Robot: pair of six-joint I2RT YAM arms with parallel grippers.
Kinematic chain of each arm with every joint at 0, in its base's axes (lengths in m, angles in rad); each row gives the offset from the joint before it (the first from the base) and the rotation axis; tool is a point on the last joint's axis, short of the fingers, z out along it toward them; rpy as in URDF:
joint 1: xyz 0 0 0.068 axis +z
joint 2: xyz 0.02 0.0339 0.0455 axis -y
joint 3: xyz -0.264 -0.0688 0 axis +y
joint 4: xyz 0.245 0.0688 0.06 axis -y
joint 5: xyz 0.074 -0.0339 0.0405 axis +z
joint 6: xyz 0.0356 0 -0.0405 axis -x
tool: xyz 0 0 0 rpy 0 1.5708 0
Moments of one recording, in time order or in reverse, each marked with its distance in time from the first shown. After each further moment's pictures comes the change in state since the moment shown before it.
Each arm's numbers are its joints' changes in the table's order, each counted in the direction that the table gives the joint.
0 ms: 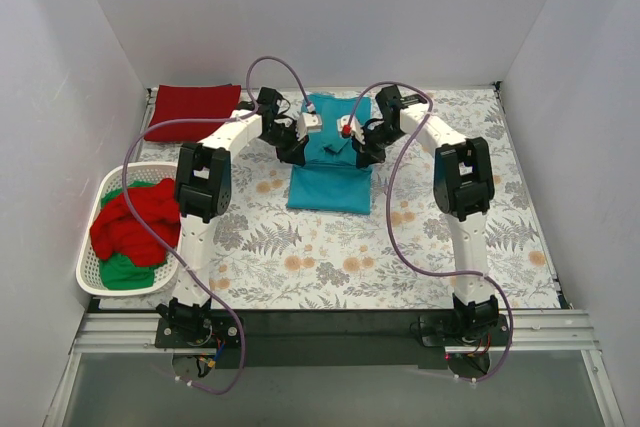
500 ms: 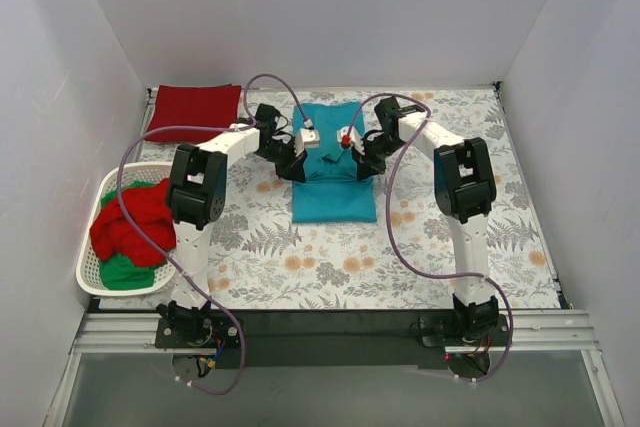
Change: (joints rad) left arm -0.010 0.076 0.223 0.111 -0.041 0.010; right arm 0.011 -0.017 0.084 0.050 -0.008 -0.027
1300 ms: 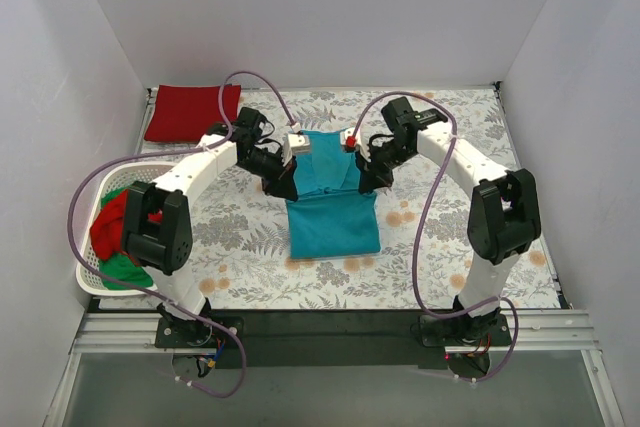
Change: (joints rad) left arm -0.042 0.512 0.352 -0.194 -0.092 0.130; right arm 0.079 0.494 0.359 -0.069 0.057 -0.200
